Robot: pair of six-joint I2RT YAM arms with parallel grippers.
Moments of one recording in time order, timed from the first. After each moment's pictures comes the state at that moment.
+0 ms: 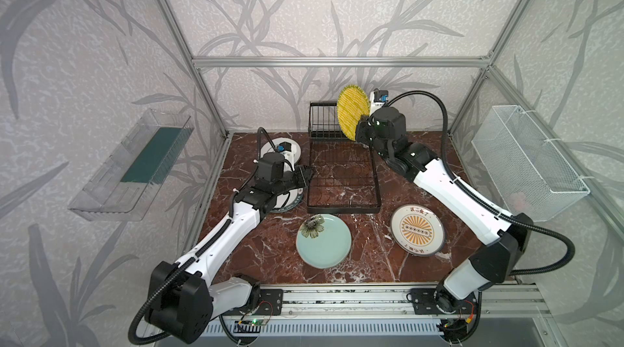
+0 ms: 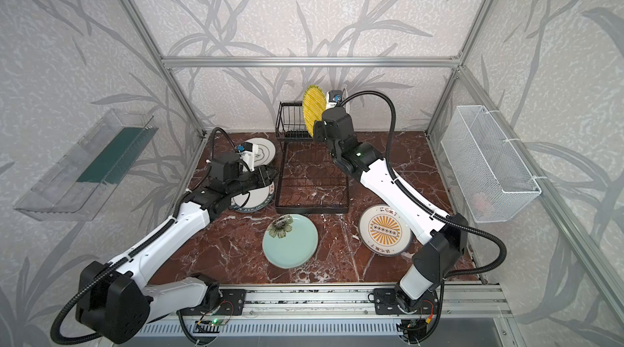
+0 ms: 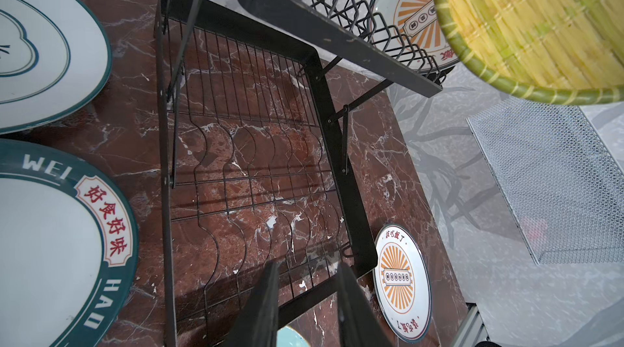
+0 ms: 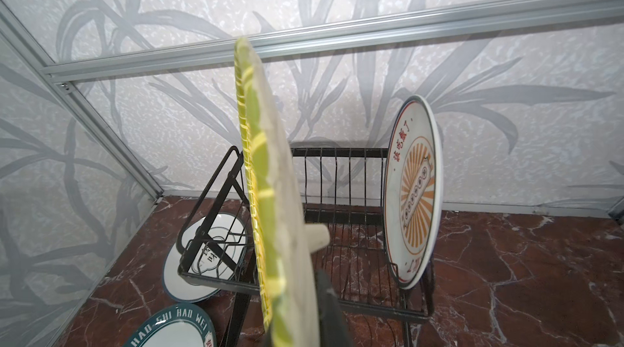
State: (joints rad) left arm -0.35 1.21 0.91 -0.17 0.33 -0.59; right arm 0.68 1.64 1.72 -0.32 0.45 0.29
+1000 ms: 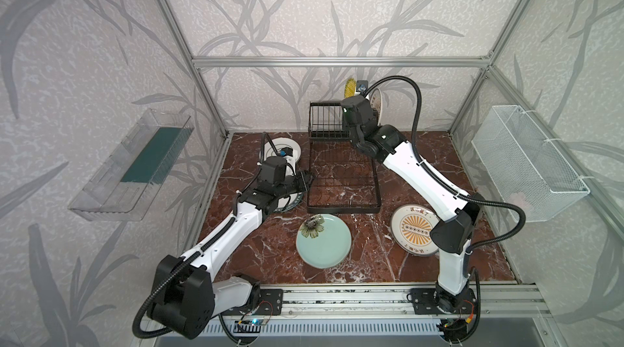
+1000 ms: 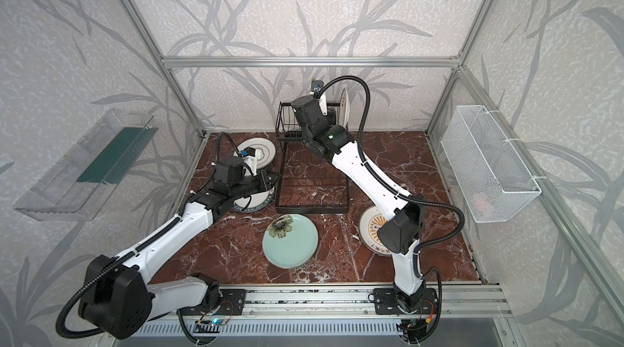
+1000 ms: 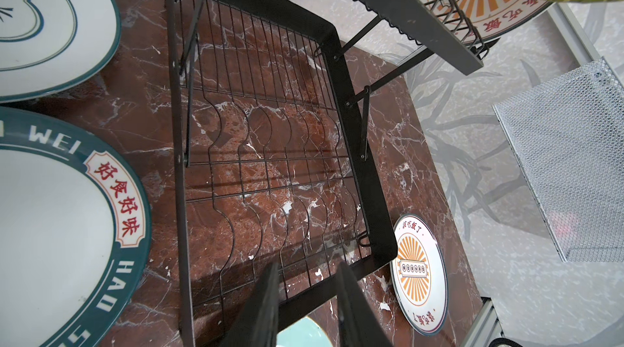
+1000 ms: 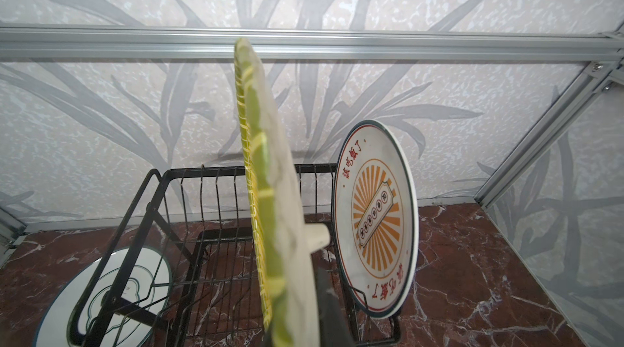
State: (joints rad) left arm -0.35 1.23 0.86 -0.15 0.32 -0.58; right arm 0.74 1.97 2.20 -0.61 0.82 0.29
